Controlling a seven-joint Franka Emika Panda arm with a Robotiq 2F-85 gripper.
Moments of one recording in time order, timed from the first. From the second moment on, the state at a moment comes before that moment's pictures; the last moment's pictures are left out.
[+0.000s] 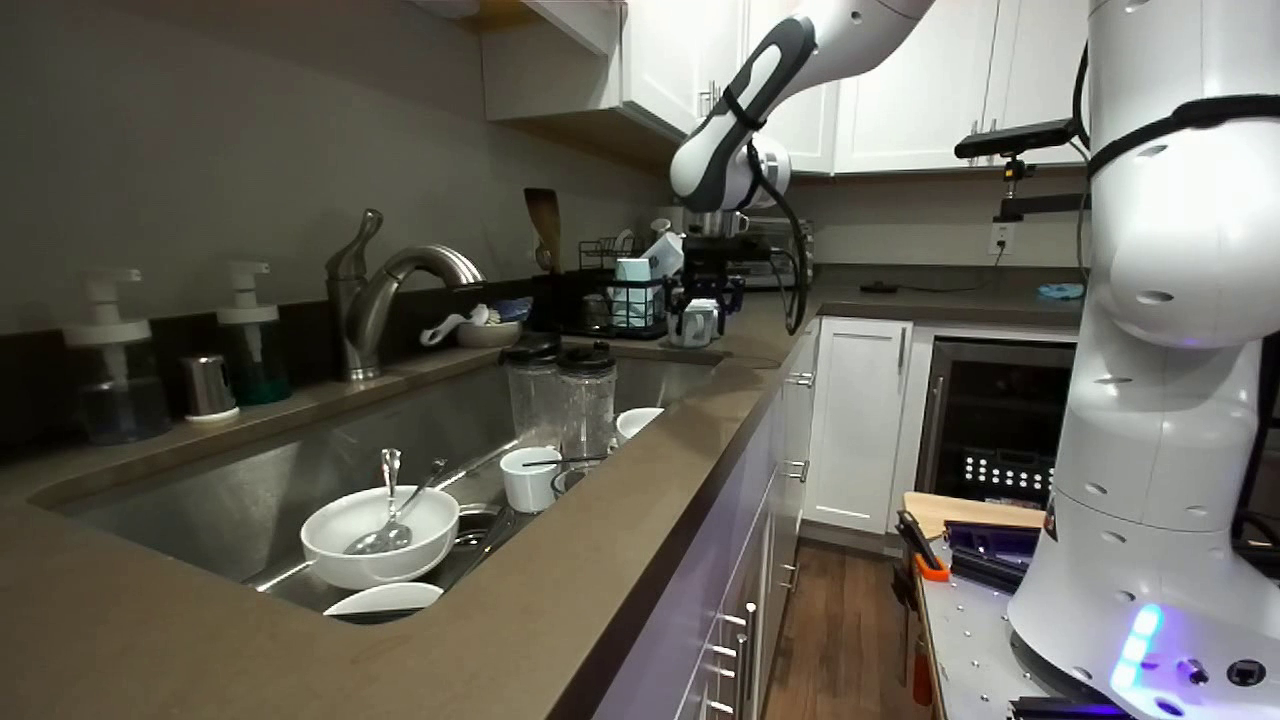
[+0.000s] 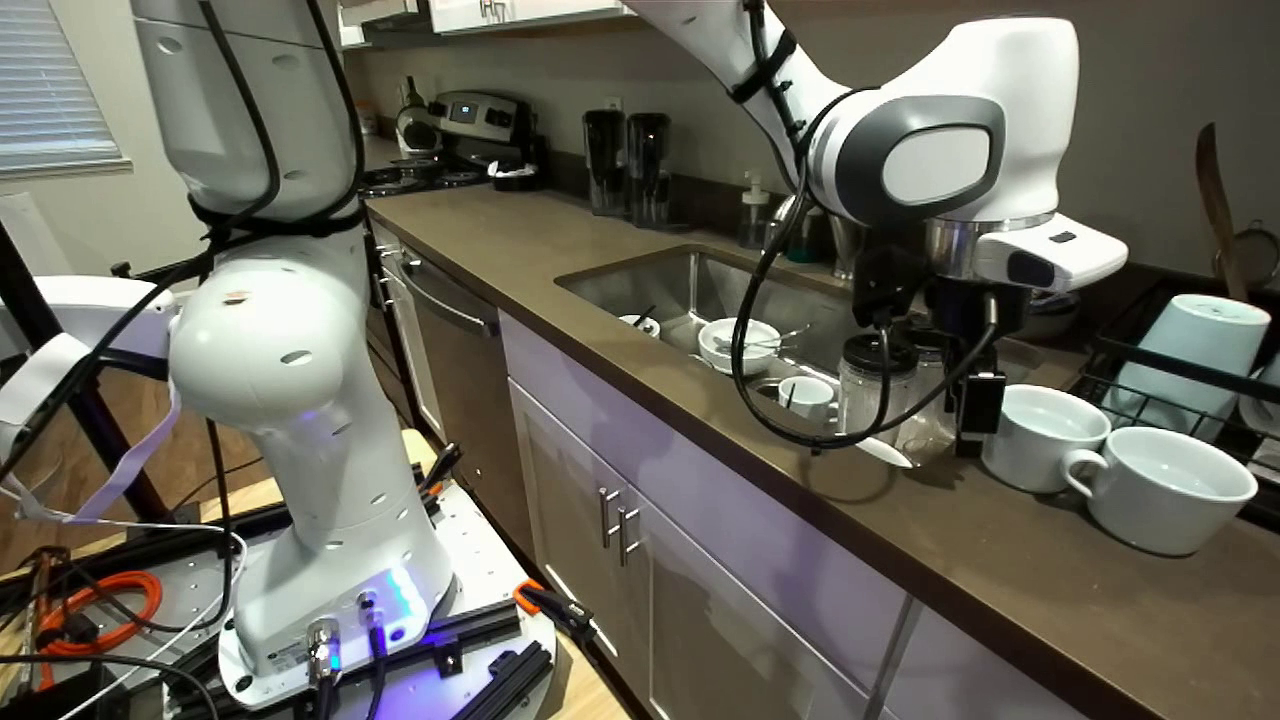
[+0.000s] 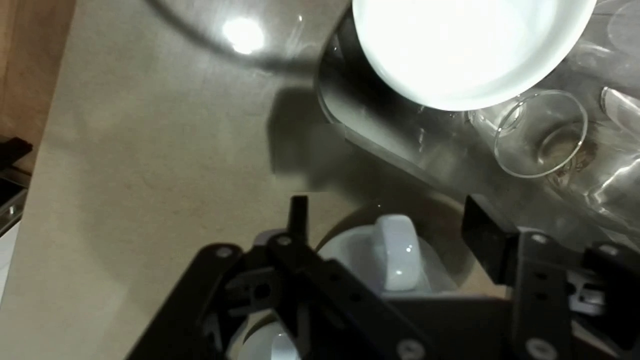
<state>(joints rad) -0.31 0.15 -0.33 -2.13 -0.02 2.44 0.43</state>
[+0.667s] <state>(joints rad) -0.31 0.17 -0.33 -2.11 -0.02 2.45 0.43</state>
